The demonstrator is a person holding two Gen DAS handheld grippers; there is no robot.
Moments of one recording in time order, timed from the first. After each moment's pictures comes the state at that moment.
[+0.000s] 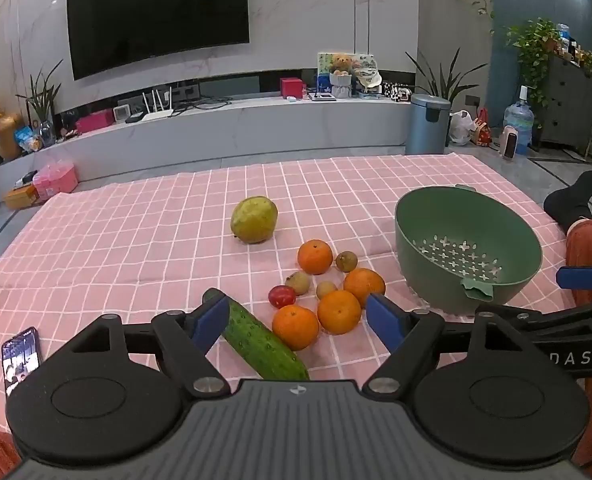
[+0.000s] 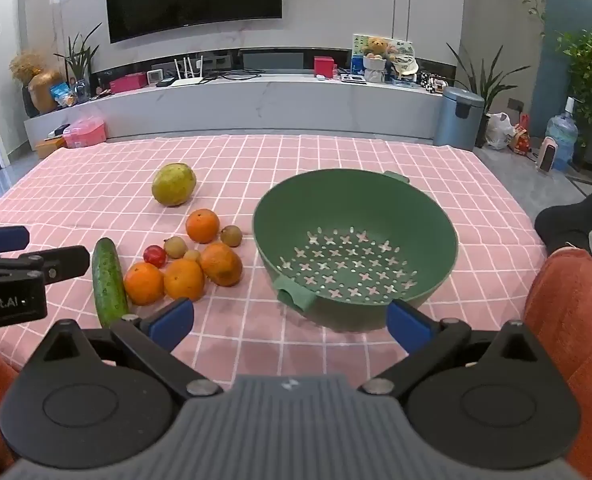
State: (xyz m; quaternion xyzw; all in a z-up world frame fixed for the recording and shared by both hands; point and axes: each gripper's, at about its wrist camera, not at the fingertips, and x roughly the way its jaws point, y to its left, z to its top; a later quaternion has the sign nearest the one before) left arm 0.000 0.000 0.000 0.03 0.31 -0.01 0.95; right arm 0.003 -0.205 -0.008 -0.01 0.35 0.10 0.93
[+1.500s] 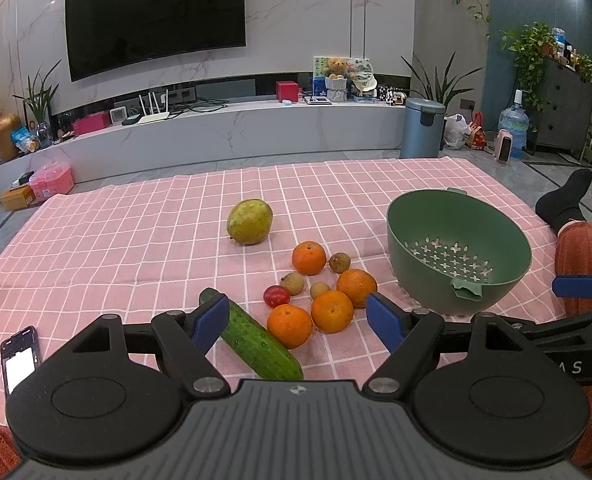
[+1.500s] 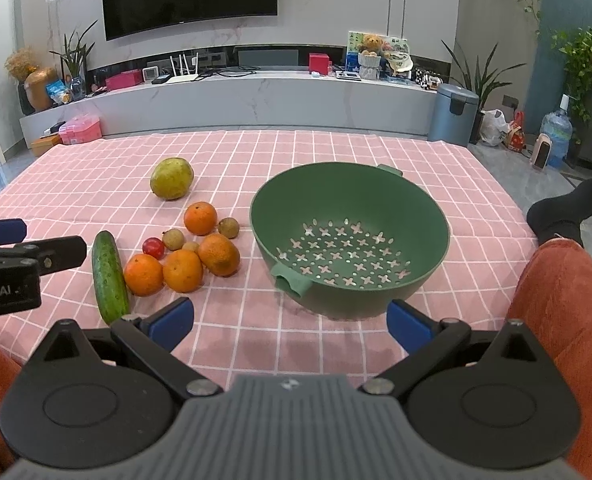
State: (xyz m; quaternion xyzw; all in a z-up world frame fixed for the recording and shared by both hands) left arm -0.008 -0.003 0.008 0.02 0.31 -0.02 0.95; right arm -0.005 -0.206 -0.007 -0.02 0.36 0.09 0.93
